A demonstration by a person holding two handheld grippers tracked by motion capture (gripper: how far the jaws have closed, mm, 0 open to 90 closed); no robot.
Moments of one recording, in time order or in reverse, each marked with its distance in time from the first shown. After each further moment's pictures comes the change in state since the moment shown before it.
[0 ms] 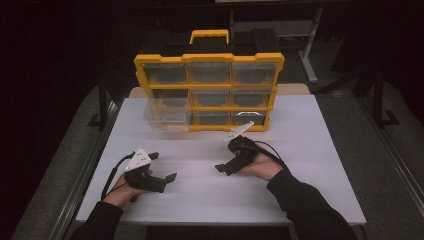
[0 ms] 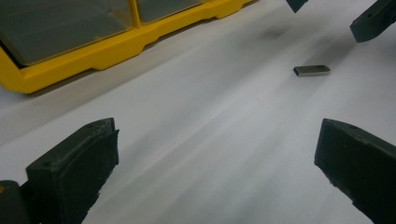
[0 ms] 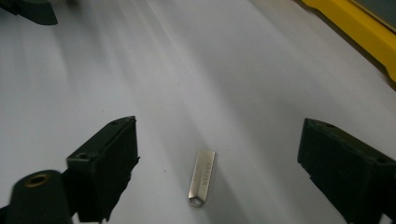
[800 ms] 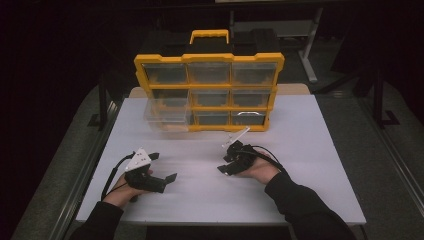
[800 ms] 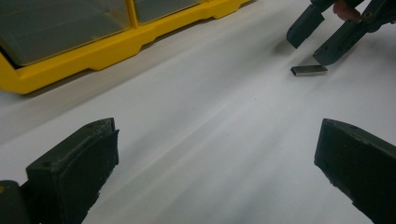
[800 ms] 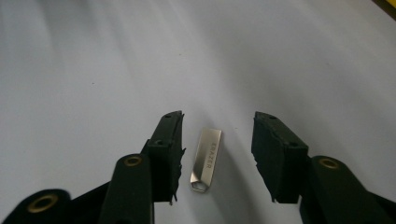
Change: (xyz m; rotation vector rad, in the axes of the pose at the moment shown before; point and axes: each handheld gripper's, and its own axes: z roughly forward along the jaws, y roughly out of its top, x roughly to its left) left arm 0.000 0.000 0.000 -0.002 -0.010 -0.001; right arm 0.001 -0.011 0.015 0.070 0.004 -0.022
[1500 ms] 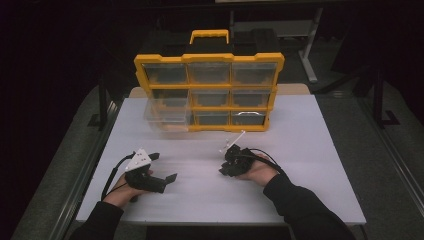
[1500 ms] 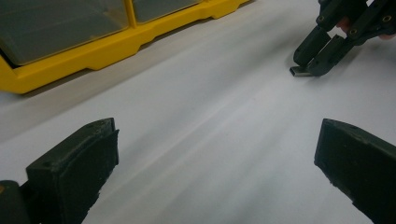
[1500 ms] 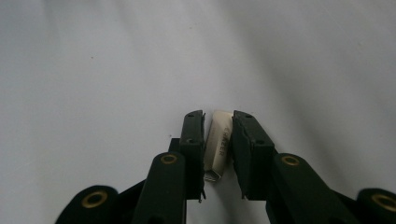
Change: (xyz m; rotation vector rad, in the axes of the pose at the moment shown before) left arm 0.000 0.000 0.000 0.000 -0.005 0.001; right arm 0.005 -0.004 0.010 0.073 0.007 -0.034
